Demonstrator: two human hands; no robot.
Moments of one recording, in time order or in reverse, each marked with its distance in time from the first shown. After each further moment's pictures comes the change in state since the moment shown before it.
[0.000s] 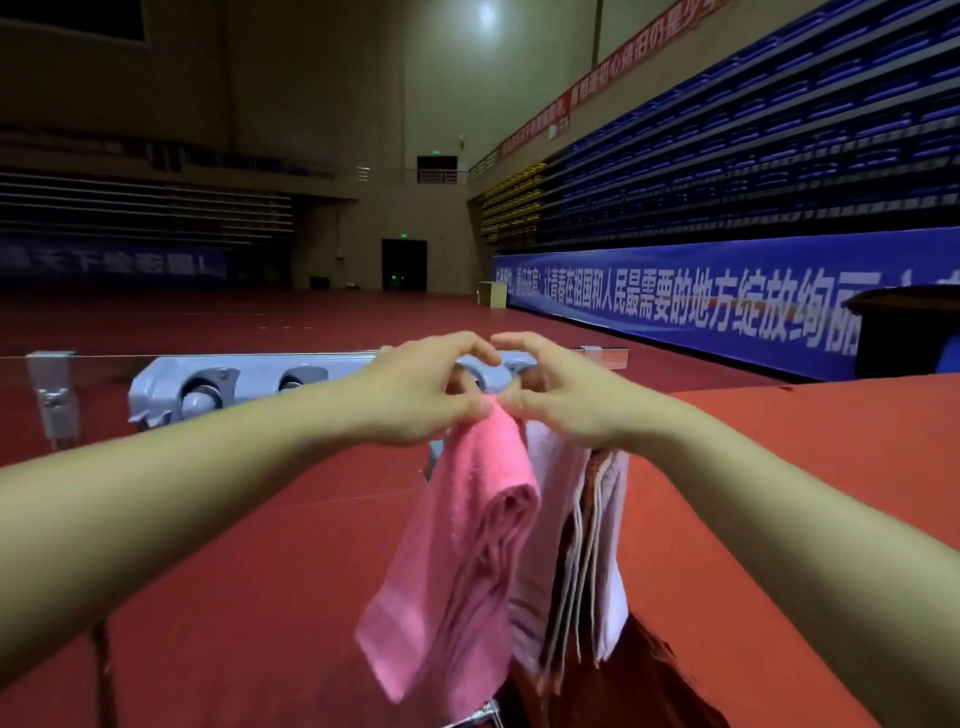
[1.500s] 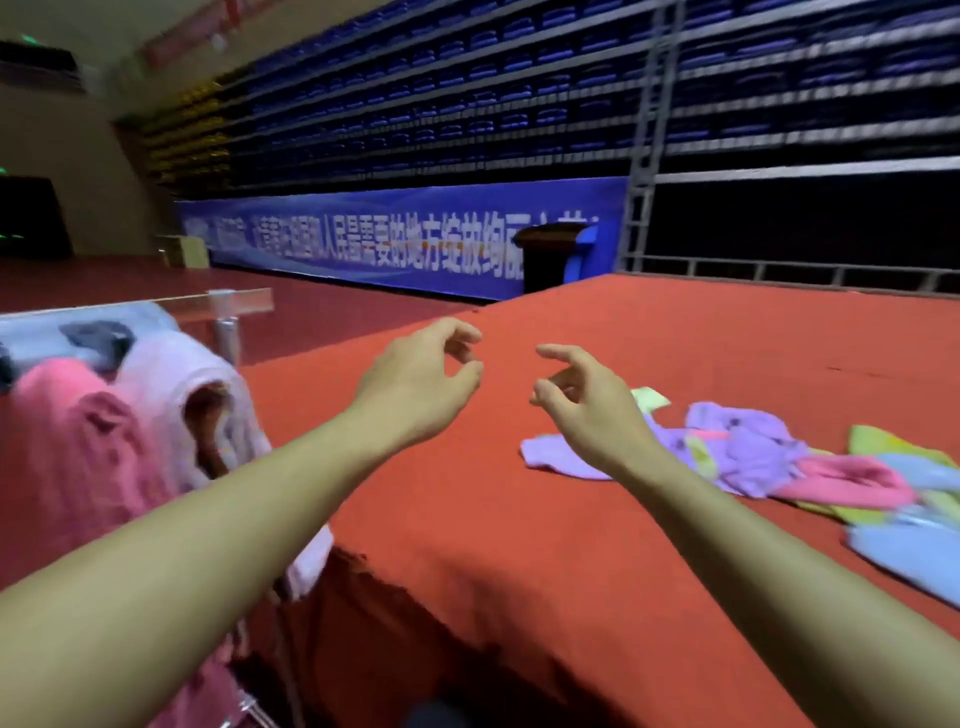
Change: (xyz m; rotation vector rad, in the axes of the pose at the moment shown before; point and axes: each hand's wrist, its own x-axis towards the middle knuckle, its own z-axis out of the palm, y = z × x) left_hand 0.077 0.205 0.212 -0.347 0.050 0.311; right_hand -0.278 0.118 -0.114 -0.348 0.845 0.467
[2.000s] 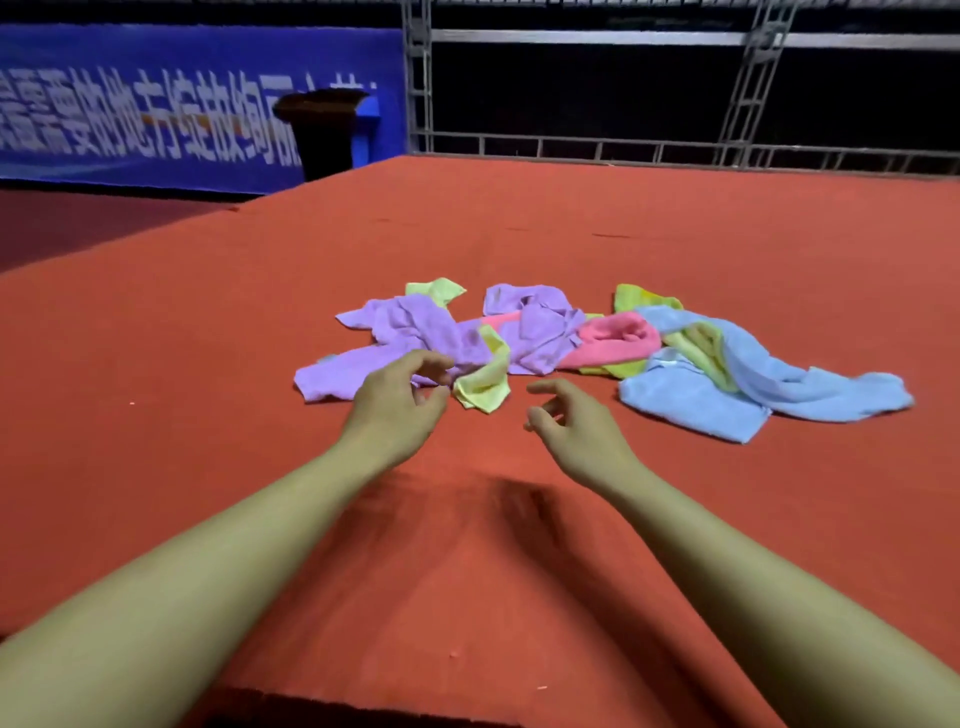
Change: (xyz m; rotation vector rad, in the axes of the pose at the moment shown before) left_hand 0.003 0.047 0.290 -0.461 -0.349 0.096; right_hand -0.110 0.217 -0.108 -0.262 0.109 0.523
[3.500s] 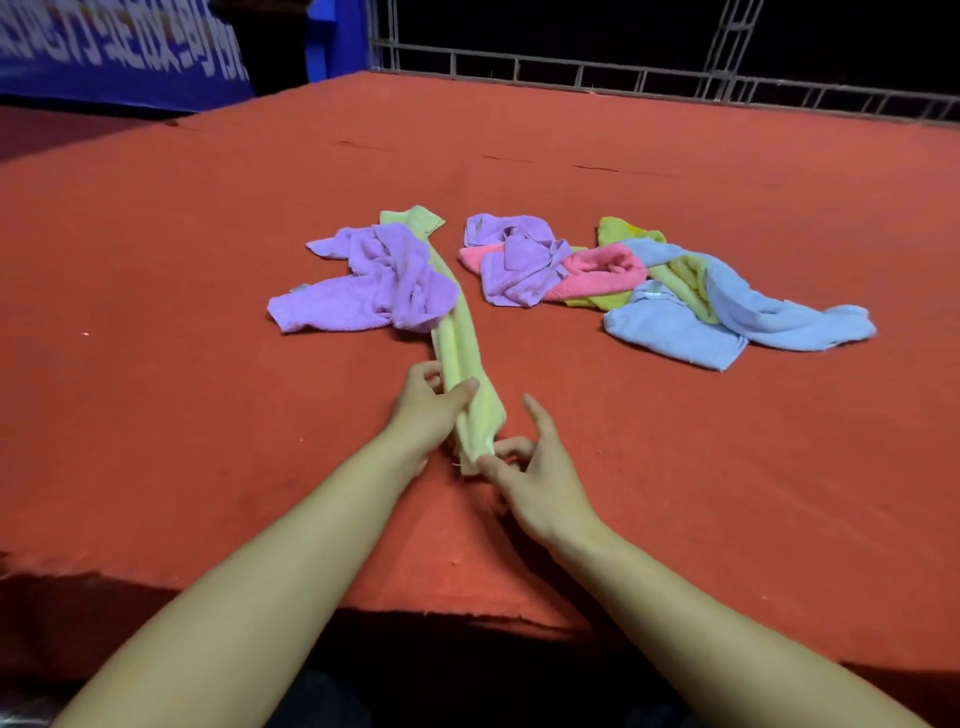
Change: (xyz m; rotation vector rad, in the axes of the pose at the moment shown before) left_hand -0.046 -0.039 0.085 -0.551 -0.095 -0.557; right_hand -0.109 -0.005 0.070 0.486 -0.047 0.278
